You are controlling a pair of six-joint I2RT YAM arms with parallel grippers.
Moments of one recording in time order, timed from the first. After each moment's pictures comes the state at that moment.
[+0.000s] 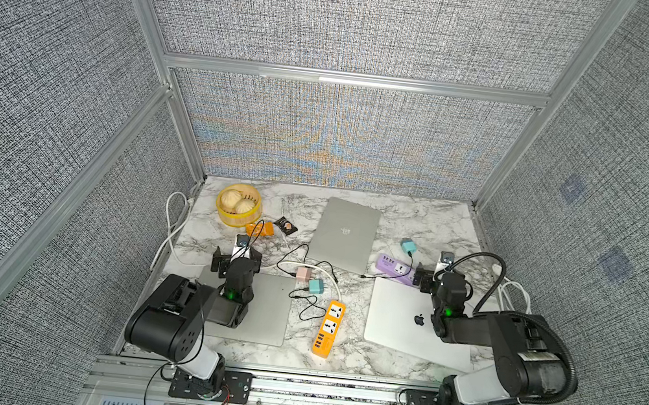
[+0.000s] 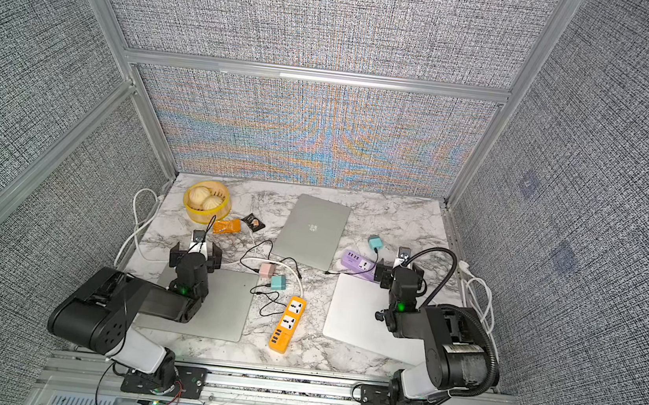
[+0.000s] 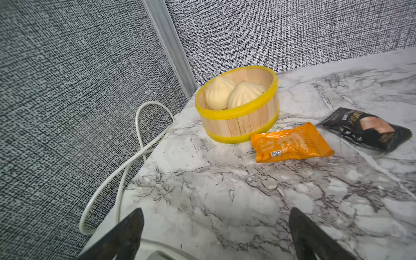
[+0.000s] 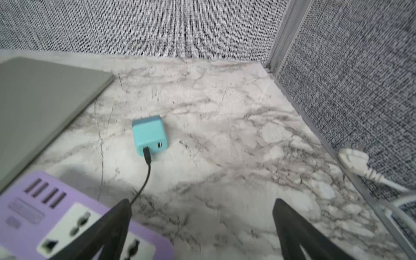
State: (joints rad) left arm -0.28 1.53 0.25 1.01 -0.60 0.13; right arm 0.09 1.52 0.33 0.88 0.24 -0.01
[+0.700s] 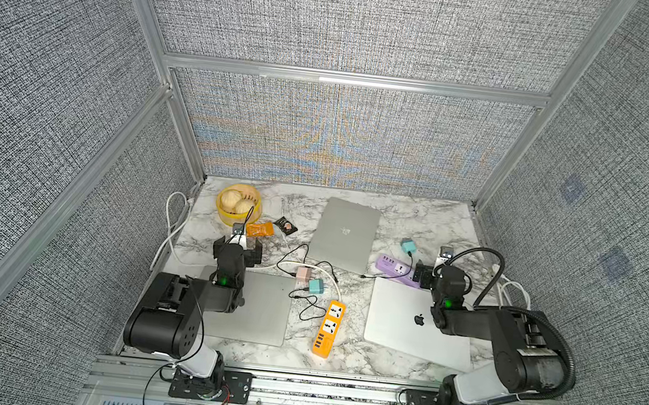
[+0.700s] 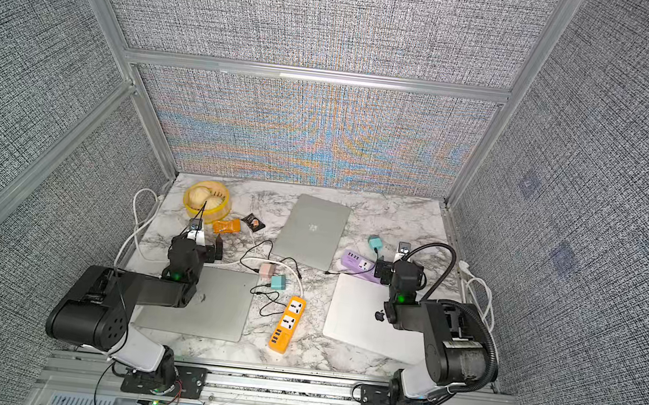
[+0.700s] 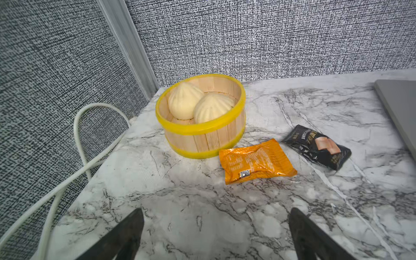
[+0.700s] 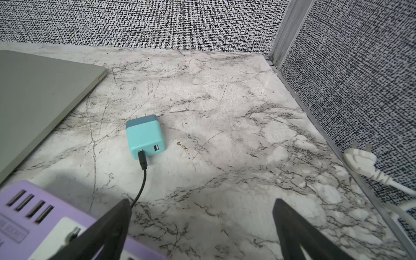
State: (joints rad) left arm -0.14 1.55 0.37 0.87 -0.26 0.06; right arm 0.09 1.54 0.38 0.78 0.24 0.00
